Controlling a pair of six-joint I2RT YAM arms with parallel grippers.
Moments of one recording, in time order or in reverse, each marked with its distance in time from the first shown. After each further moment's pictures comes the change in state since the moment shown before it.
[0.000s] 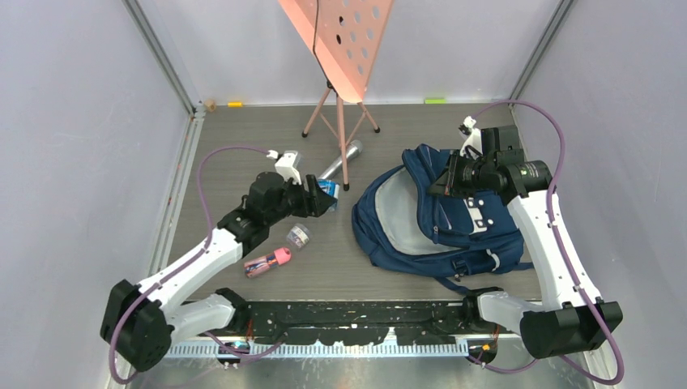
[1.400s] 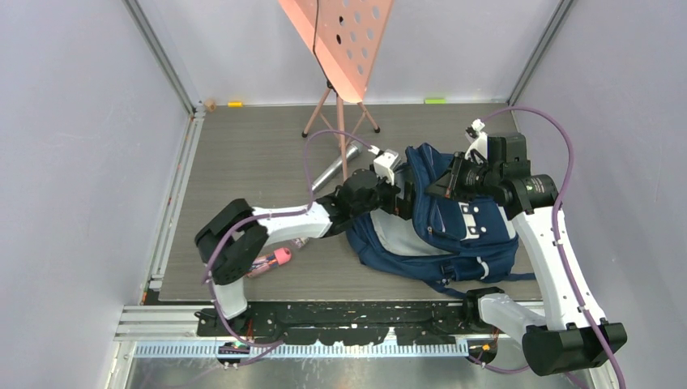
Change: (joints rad) left arm -0.385 0.747 0.428 0.512 -0.027 0.024; right arm -0.003 -0.099 -0.066 0.080 -0.035 0.101
